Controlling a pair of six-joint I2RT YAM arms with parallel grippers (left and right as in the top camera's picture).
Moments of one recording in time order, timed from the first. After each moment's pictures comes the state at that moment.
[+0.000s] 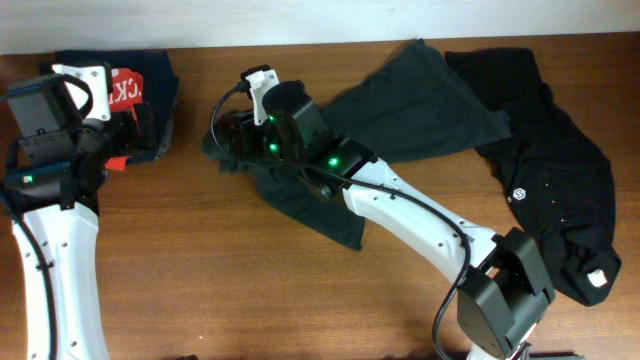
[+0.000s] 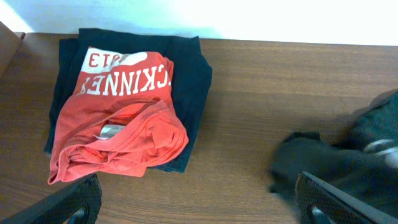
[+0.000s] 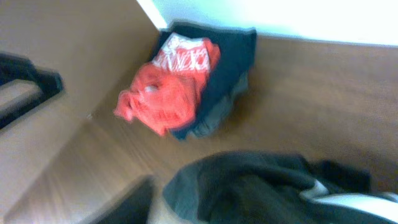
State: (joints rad) left arm 0.24 1.41 1.44 -0.72 0.11 0.12; right arm 0.73 1.89 1.60 -0.17 -0.18 0.41
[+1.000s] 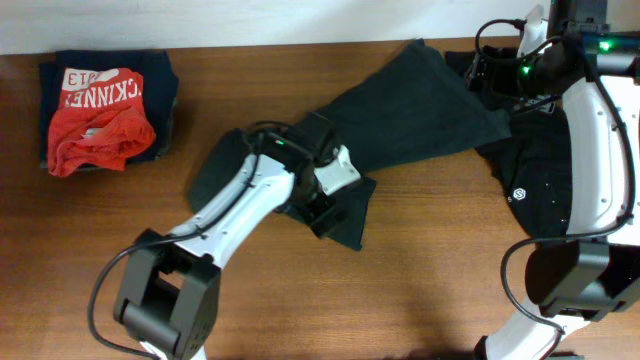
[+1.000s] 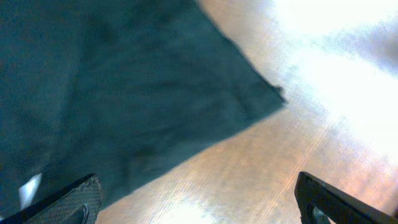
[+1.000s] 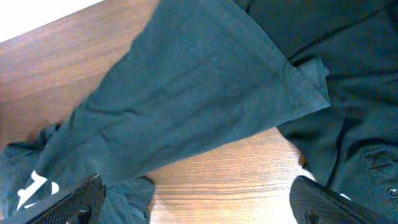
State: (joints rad) left arm -0.56 1.88 1.43 -0.96 0.23 0.45; right arm -0.14 1.91 2.06 -1.24 -0.24 0.16
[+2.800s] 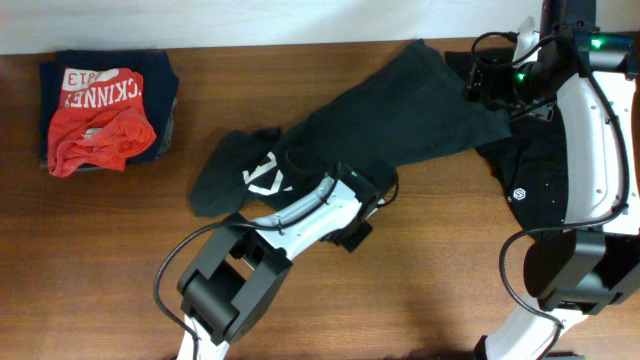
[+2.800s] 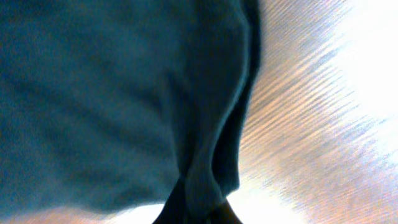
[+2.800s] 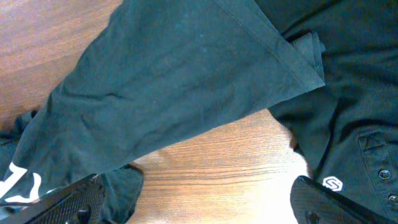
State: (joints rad) left arm -0.80 2.09 1.51 -1.00 -0.11 -0.02; right arm -0.14 1.94 2.06 -1.30 -0.21 0.13
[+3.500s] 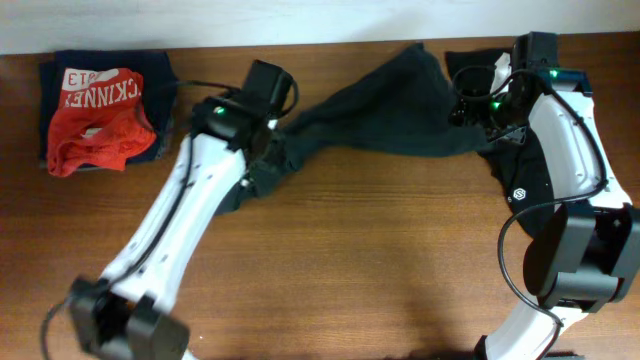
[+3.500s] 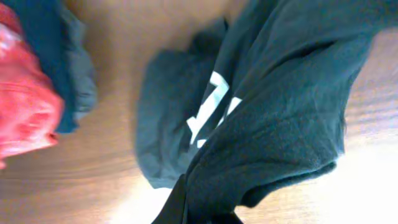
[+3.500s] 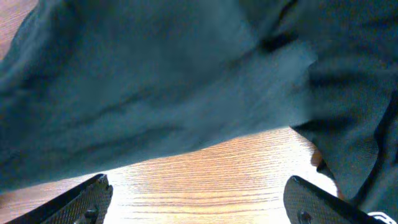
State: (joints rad) left arm -0.41 1.72 1.70 -1.15 -0.31 -0.05; right arm -0.14 1.95 1.71 -0.98 -0.21 0.16
